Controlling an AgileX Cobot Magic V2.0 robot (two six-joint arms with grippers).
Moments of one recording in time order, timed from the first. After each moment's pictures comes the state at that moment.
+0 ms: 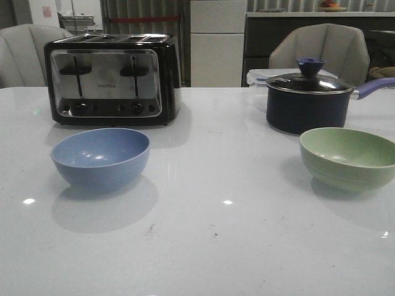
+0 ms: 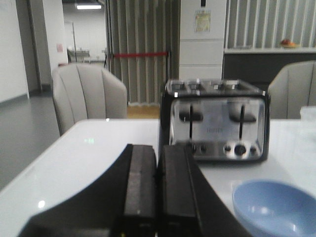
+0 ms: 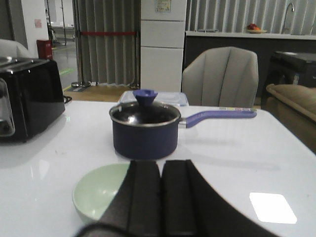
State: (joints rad) left arm -0.02 0.00 -0.06 0.02 0.01 0.00; right arm 0.00 -0.01 -0.06 0.03 0.06 -0.01
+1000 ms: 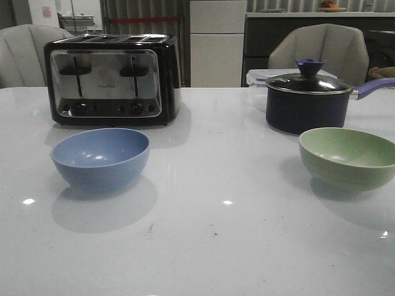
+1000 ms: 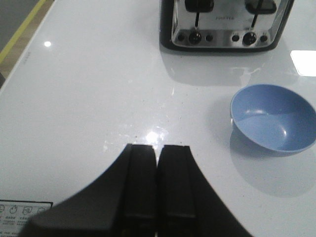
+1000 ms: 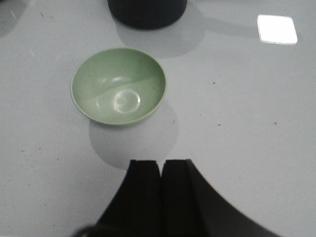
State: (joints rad) left arm -0.02 0.62 -0.70 0.02 0.72 0.00; right arm 0.00 0.73 -0.67 0.03 0.71 -0.01
